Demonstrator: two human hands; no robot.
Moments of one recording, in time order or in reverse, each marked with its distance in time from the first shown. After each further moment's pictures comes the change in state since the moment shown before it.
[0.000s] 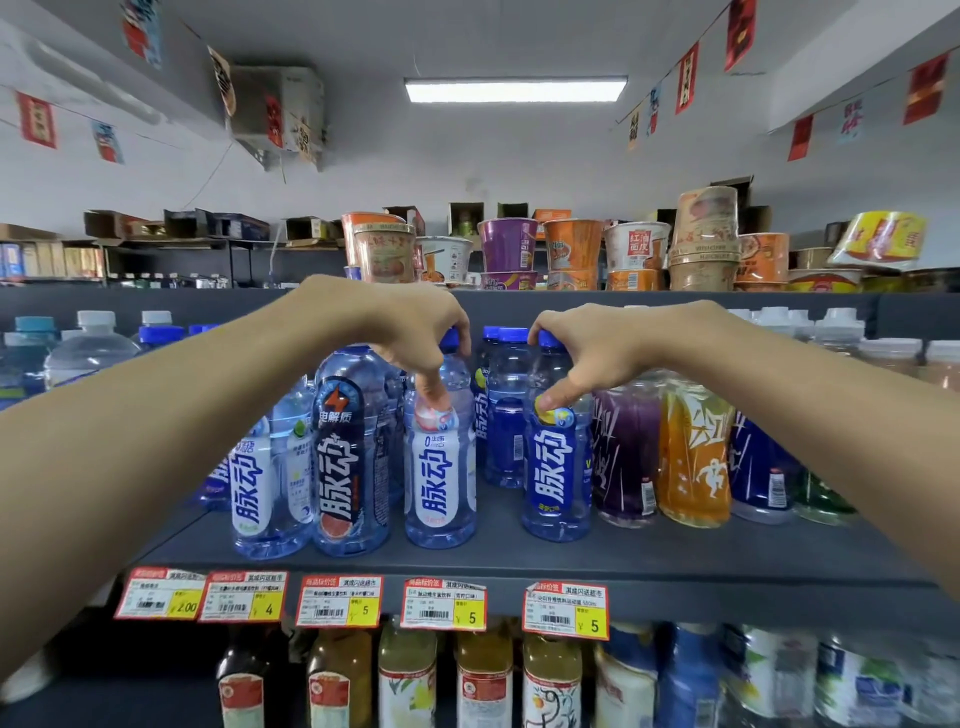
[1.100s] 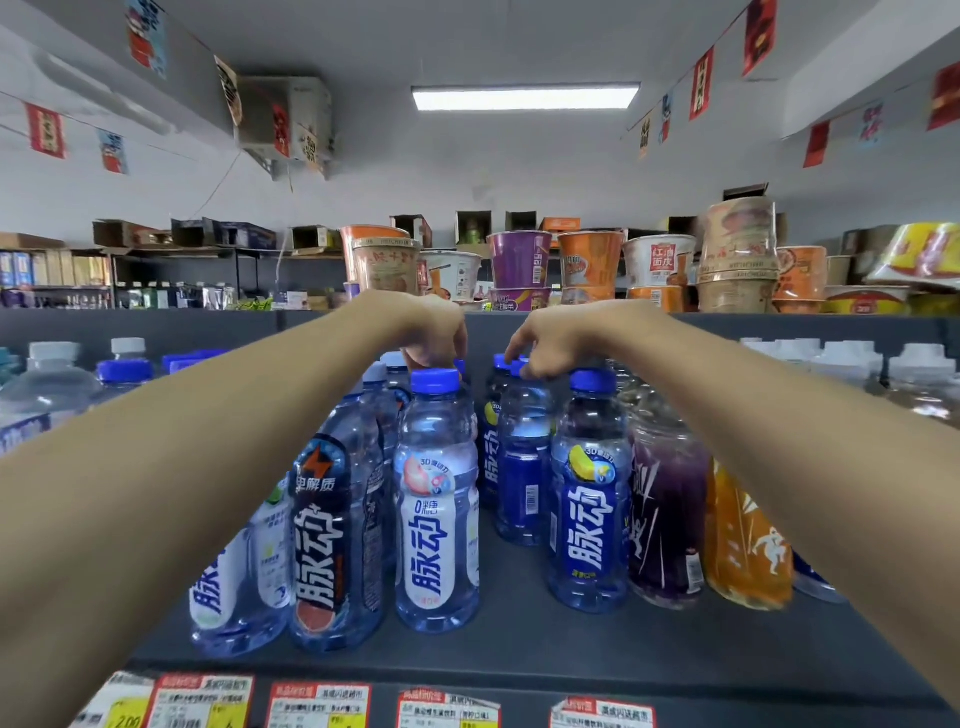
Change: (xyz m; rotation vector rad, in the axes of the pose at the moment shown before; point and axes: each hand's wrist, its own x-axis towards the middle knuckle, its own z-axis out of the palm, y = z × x) left_hand 0.110 -0.054 0.007 -0.013 -0.083 -0.186; right_hand 0.111 0.005 -0.013 0.042 -0.080 0.086
